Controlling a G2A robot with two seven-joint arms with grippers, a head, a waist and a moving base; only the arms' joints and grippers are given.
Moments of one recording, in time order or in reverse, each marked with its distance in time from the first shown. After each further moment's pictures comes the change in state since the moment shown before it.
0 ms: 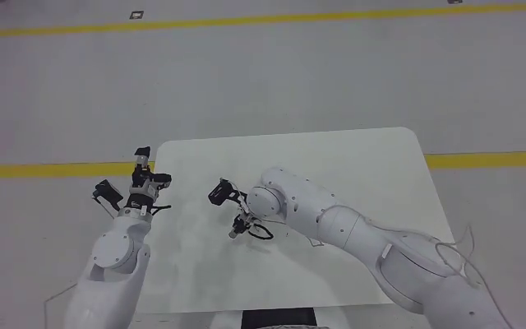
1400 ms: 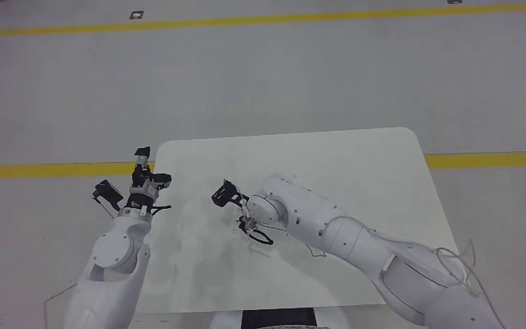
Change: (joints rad) left arm 0.000 0.000 0.000 0.000 0.000 0.000 0.000; right arm -0.088 0.022 0.080 -0.105 -0.174 0.082 0.057
